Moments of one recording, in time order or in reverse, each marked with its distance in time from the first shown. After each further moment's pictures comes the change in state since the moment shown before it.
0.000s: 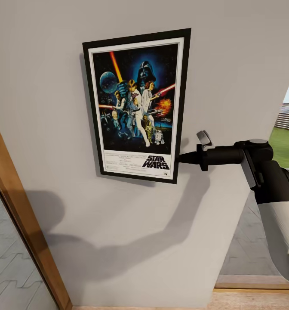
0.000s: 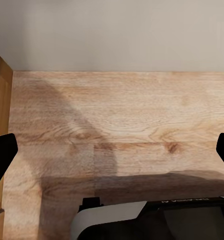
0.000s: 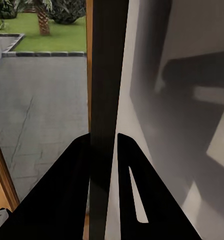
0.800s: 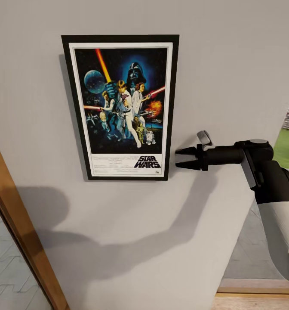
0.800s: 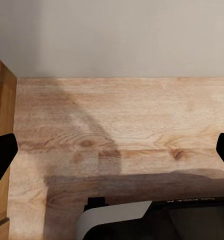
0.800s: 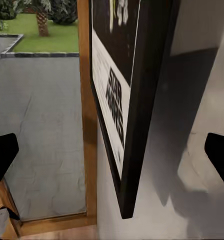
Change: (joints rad) left arm 0.000 0.012 -0.002 0.000 0.000 0.000 0.001; right arm 0.000 0.000 -0.002 0.000 0.000 0.003 0.000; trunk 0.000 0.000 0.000
